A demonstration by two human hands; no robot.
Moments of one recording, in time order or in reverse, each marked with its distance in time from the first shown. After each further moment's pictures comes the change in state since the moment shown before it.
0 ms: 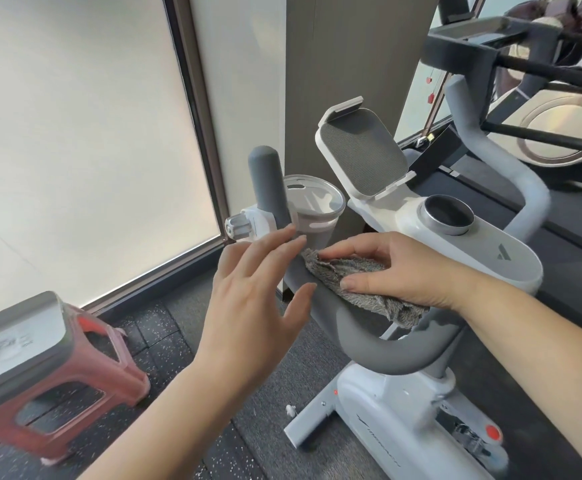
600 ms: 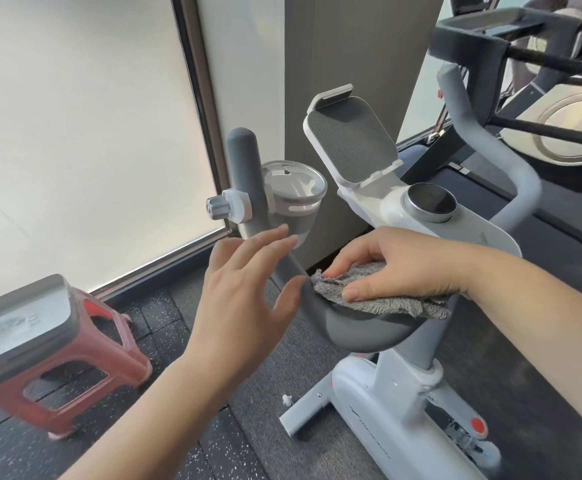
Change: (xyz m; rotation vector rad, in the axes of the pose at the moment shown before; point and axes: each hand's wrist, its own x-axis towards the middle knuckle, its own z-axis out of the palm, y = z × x) left_hand -0.016 0.025 0.011 0.011 -0.020 -0.080; right_hand -0.026 -0.002 -0.023 -0.212 -0.228 0.097
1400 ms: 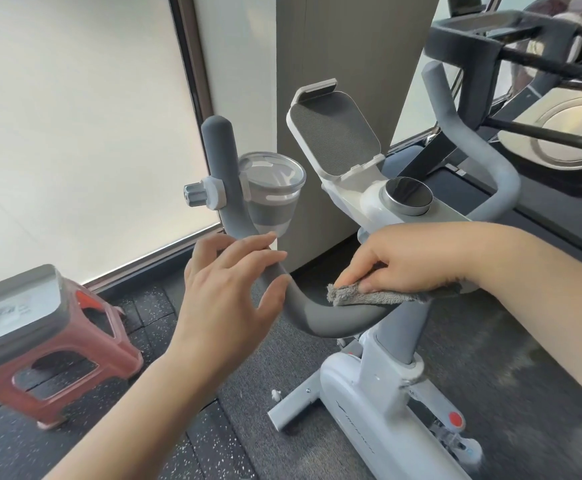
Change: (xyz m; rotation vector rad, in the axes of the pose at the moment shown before) left_hand -0.013 0.013 0.013 0.055 -0.031 -0.054; right_hand -0.026 0.005 -0.019 -0.474 -0.204 0.124
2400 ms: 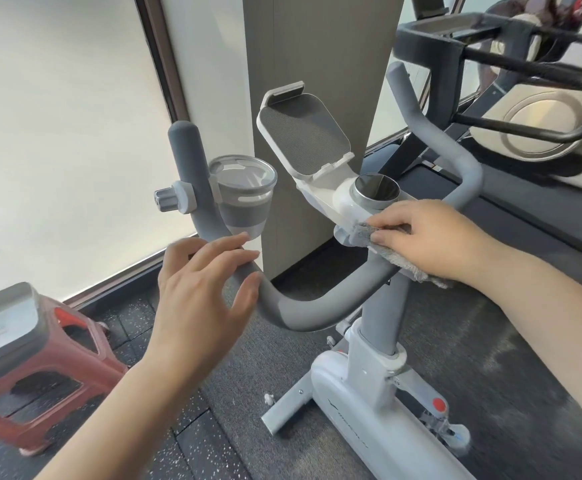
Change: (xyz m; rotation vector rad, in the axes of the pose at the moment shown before) left_hand -0.002 0.001 0.004 0.020 0.047 -0.001; right_hand -0.024 0.056 0.025 0.184 0.676 0.231
